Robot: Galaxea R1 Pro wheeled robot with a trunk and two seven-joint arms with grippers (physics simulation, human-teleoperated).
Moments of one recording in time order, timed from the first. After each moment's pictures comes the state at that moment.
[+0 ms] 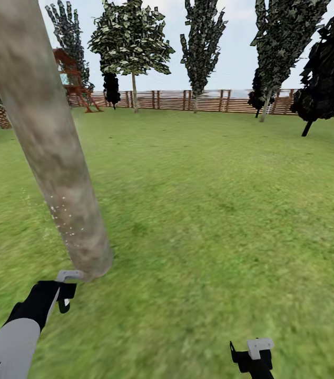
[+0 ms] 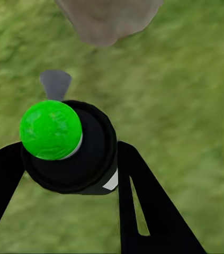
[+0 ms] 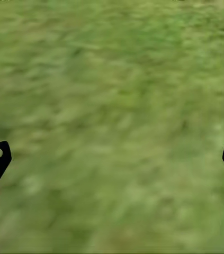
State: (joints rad) left arm -0.72 0.14 0.46 -0.57 -0.53 0.49 -0.20; right arm -0.42 -0.05 -0.21 -0.12 0.33 -0.55 -0.07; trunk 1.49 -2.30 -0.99
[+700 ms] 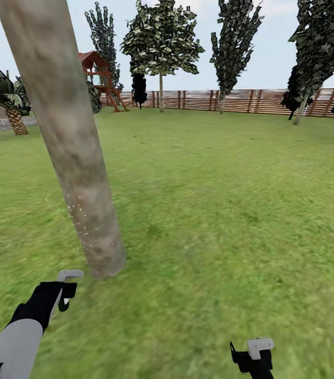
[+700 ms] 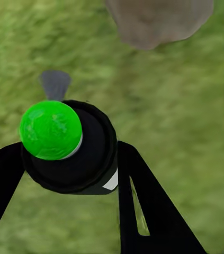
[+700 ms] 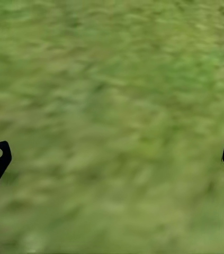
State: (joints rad) left arm -0.71 0.12 0.47 -0.56 -0.52 0.45 -0.13; right arm -0.42 -0.05 -0.21 -0.12 0.33 -0.55 -0.07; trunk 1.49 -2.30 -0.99
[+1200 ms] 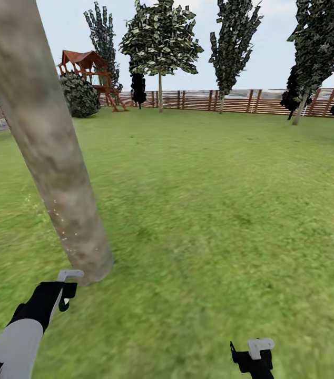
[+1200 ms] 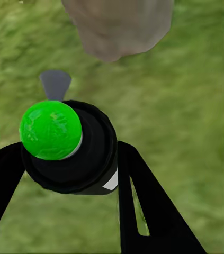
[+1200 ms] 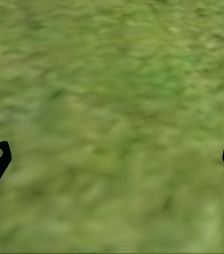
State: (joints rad) left arm -0.71 0.12 0.47 -0.56 -0.52 0.45 -0.13; right arm -0.42 -0.06 -0.21 -0.12 0.33 -0.55 -0.07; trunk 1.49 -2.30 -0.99
